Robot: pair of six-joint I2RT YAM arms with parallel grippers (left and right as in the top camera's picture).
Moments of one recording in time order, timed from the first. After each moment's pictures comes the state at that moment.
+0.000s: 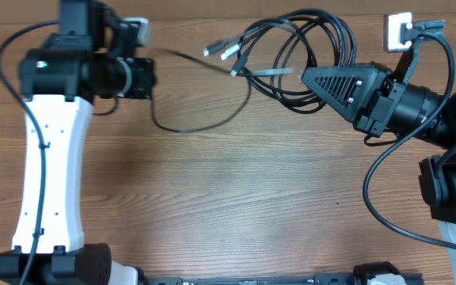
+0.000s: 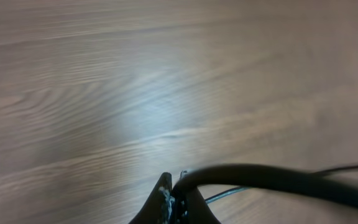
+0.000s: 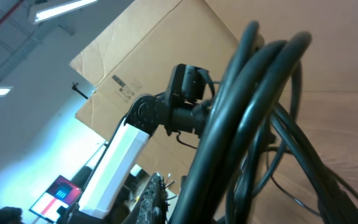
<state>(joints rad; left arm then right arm) -0.02 1.65 1.89 -1.27 0.34 0.00 0.12 1.10 1.40 -0.18 -1.06 0.88</state>
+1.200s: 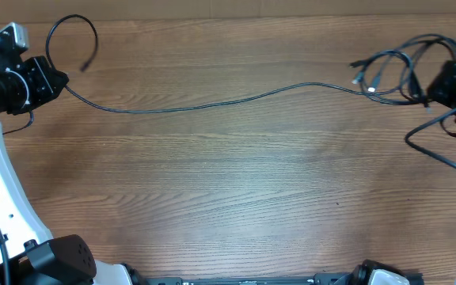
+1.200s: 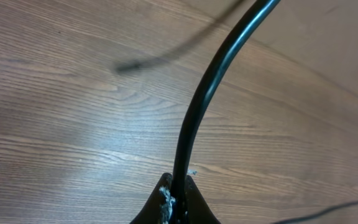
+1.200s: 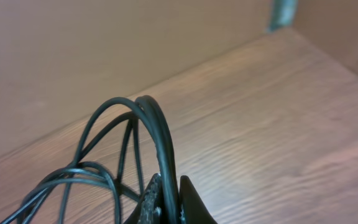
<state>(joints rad) 0.47 1.66 1.89 -1.25 0.57 -0.02 -0.33 1.24 1.42 -0.72 -0.07 0.22</state>
